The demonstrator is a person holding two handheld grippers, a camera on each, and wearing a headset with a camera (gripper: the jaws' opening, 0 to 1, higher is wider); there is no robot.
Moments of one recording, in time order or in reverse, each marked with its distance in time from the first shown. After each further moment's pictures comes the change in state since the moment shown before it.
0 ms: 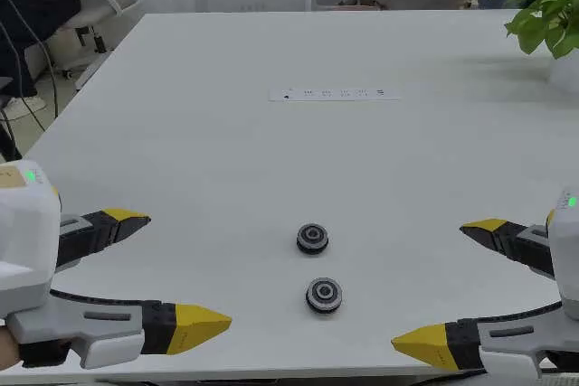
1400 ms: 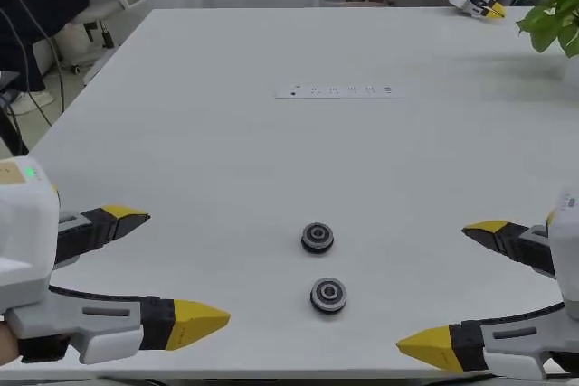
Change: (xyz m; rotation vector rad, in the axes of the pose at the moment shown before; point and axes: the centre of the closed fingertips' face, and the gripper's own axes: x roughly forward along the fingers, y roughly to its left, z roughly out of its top) left arm 0.002 0.005 -0.001 -0.008 0.005 0.004; right arm 0.005 -0.002 -0.003 -0.013 0.023 0.020
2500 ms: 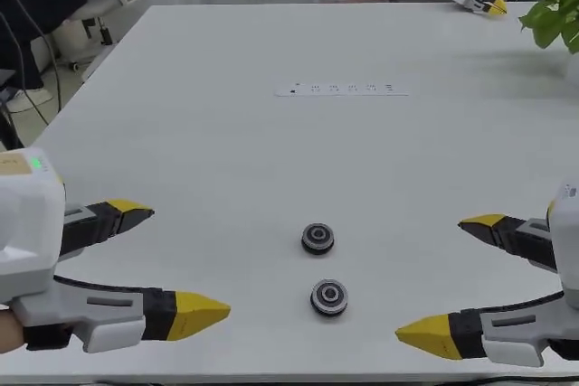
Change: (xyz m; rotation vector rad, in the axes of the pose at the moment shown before) left arm 0.010 0.009 0.004 0.014 0.012 -0.017; right arm 0.007 -0.008 0.007 0.014 -0.016 0.016
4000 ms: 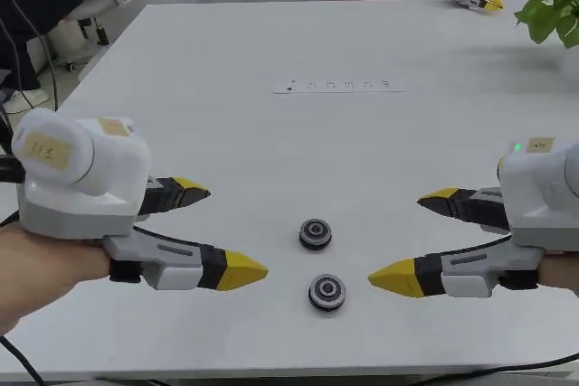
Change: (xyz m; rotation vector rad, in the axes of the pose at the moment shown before) left arm 0.056 -0.002 0.014 0.064 0.041 -0.112; right arm 0.035 -0.020 0.017 0.033 -0.032 0.075
